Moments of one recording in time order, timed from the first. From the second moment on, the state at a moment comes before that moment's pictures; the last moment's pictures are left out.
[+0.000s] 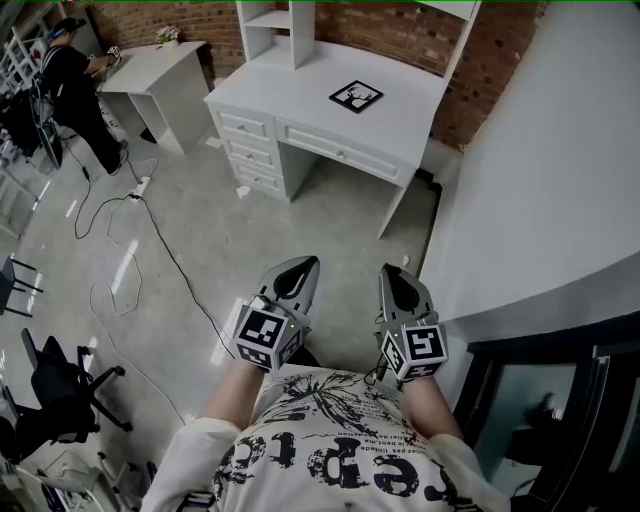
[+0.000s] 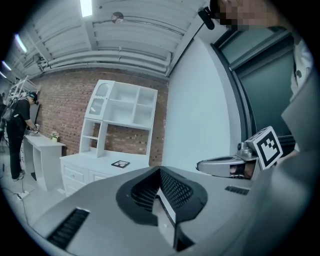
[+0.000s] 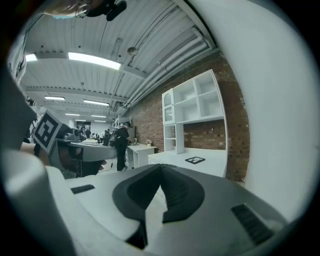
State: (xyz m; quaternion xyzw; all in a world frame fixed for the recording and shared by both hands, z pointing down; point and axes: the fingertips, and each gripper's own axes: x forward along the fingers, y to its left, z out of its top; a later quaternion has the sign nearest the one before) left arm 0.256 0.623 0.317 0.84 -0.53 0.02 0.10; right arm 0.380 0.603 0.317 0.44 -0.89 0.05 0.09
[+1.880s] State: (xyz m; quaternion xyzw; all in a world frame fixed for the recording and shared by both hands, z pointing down) left arm -0.019 0.227 0.389 0.87 -0.47 0.06 0.15; right arm 0.111 0.211 0.403 0.50 -0.85 0.12 0.15
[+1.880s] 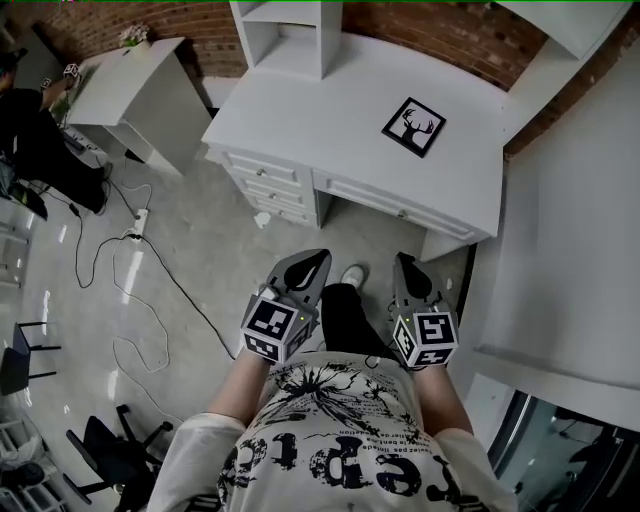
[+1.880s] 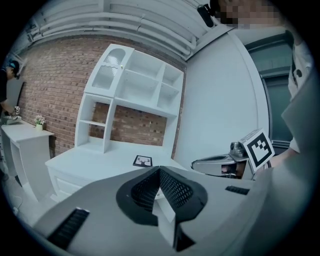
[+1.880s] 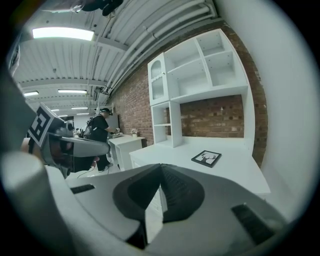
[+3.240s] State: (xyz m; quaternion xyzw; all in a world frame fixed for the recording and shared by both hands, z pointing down) left arm 0.024 -0.190 0.456 0.91 -0.35 0.14 0.18; right arm 0.144 -0.171 0.509 0.47 -0.80 0.21 0.30
